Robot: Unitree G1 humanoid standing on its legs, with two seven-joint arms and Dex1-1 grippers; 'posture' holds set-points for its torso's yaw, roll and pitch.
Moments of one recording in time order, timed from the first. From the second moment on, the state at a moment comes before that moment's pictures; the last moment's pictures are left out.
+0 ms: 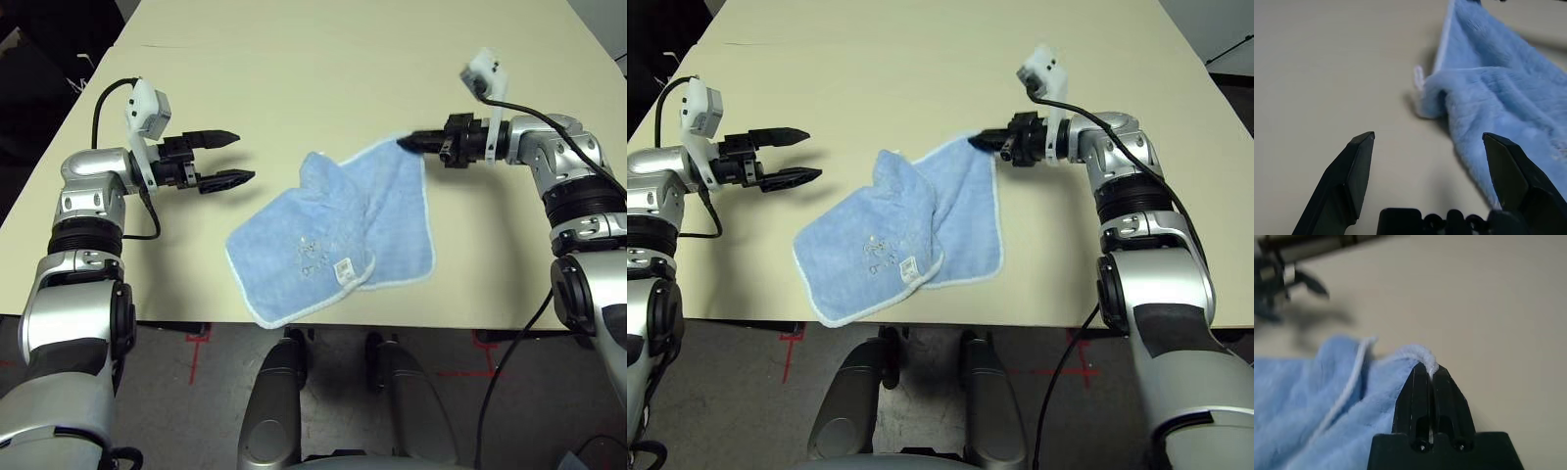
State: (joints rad) left arm -0.98 0.66 0.10 0.90 -0.23 0.00 -1.42; right arm -1.22 -0.42 -0.10 0.88 0.18 0.09 1.08
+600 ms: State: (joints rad) left arm -1.03 0.51 0.16 0.86 -0.29 0.06 -1.23; right arm -1.70 -0.42 -0.20 1.06 0.22 -0.33 0.88
